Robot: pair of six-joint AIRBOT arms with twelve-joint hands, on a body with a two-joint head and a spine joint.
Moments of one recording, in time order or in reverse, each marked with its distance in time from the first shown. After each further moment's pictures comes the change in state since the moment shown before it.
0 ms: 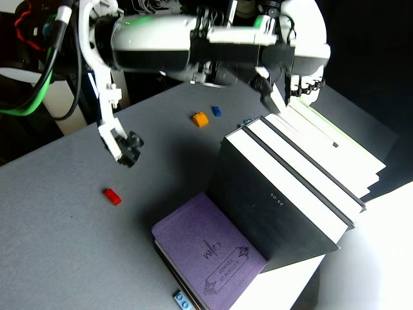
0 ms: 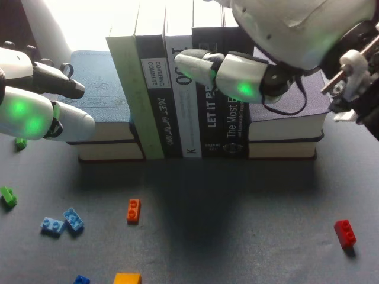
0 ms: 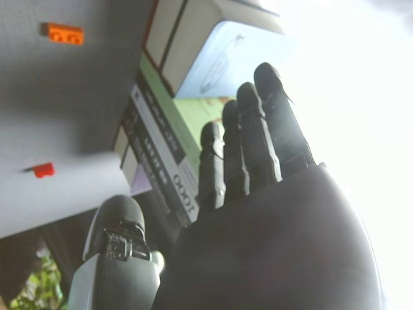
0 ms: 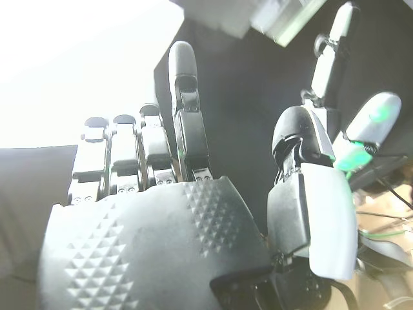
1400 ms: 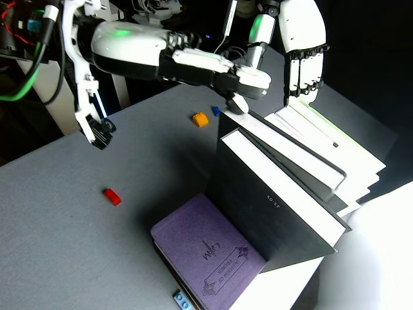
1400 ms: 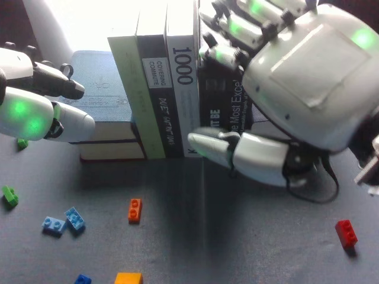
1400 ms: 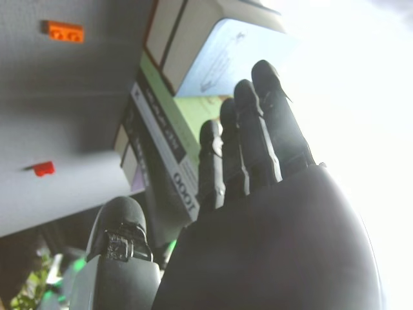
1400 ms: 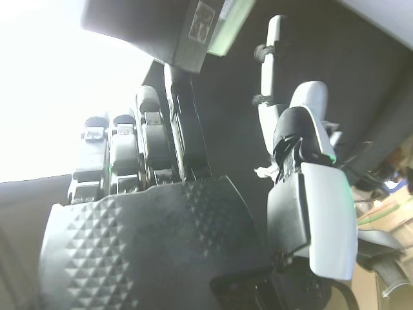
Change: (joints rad) left arm 0.002 0.000 -0.002 0.000 0.000 -0.004; right arm -0.119 0.145 -0.275 0.180 0.024 -0.179
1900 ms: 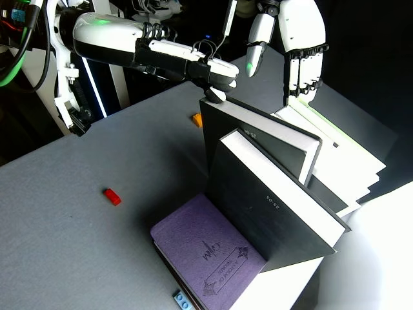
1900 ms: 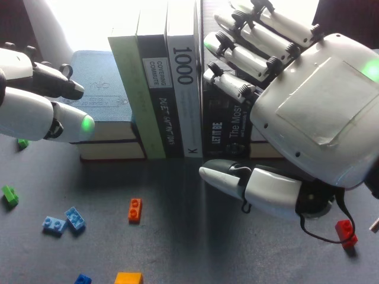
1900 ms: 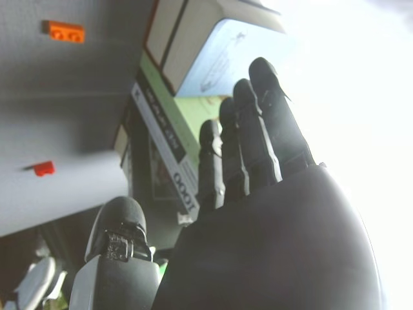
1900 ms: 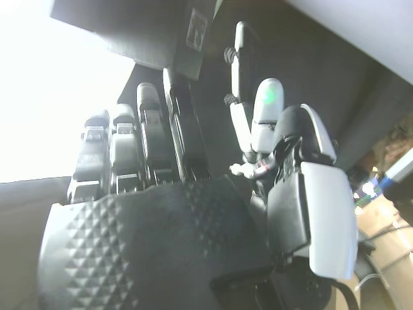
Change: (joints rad) left arm 0.000 0.000 0.000 0.000 0.000 0.000; right arm -0.052 0.035 -0.073 0.027 0.015 -0.105
